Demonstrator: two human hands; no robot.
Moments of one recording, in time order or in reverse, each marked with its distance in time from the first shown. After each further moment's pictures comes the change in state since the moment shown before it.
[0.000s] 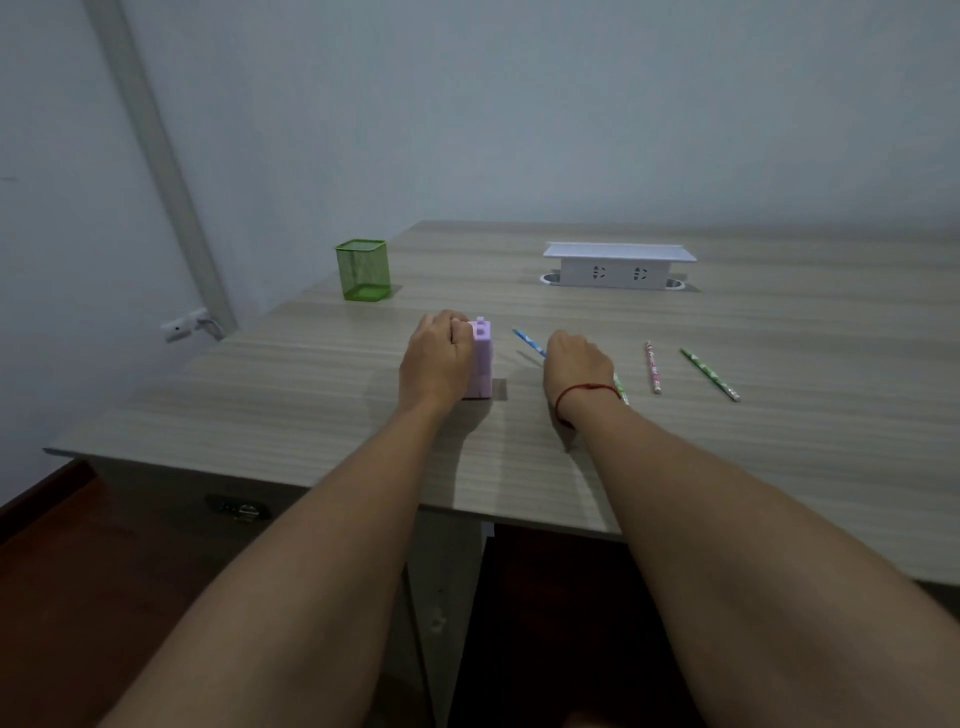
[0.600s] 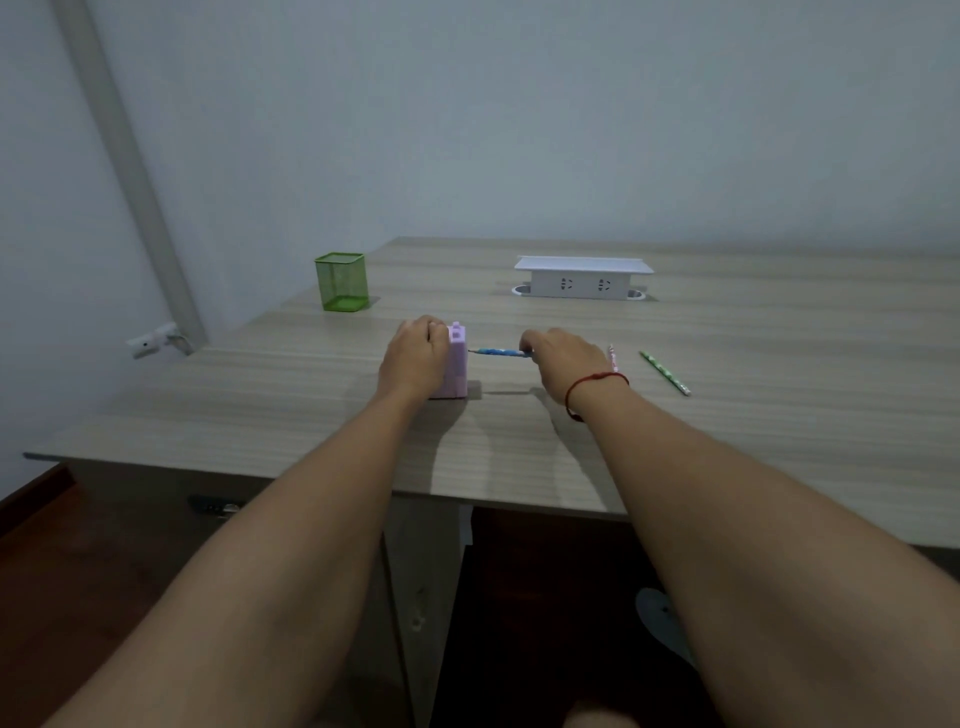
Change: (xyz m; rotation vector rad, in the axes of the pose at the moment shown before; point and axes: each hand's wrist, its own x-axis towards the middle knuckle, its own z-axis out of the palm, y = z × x) left_hand 0.003 0.001 -0.007 -0.028 -0.123 -0.012; right_hand -0.024 0.024 -0.033 -0.123 -0.037 -0.259
